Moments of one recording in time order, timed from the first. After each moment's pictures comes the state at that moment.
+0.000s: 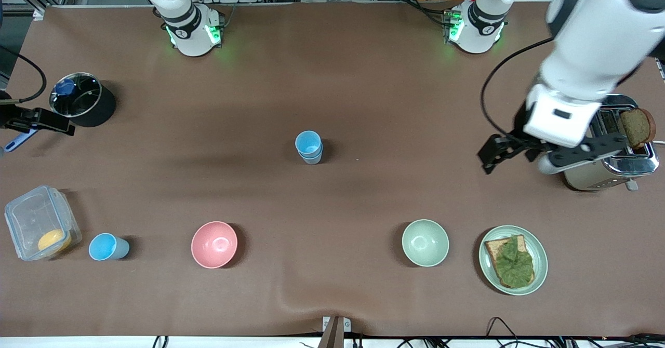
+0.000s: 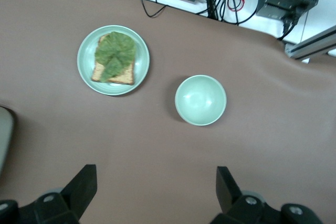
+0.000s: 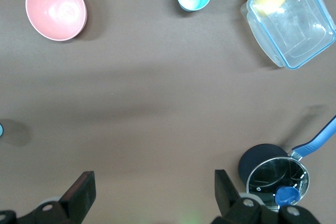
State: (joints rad) left arm 0.03 0.20 -0.36 -1.42 0.13 1.81 -0.57; right arm -0.31 0.17 0.26 -1.41 -0.05 1.44 0.01
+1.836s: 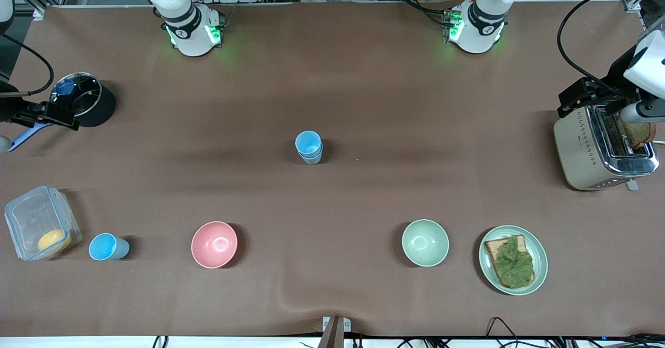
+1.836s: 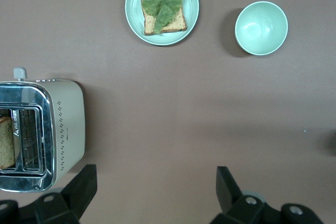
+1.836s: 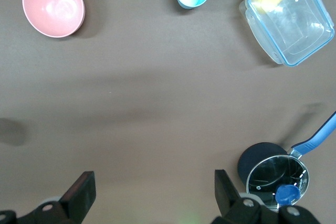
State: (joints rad) left arm 0.03 -0.02 -0.11 -1.60 0.00 1.61 -0.13; right arm -0.31 0.11 0.26 -1.51 -0.05 1.50 0.01
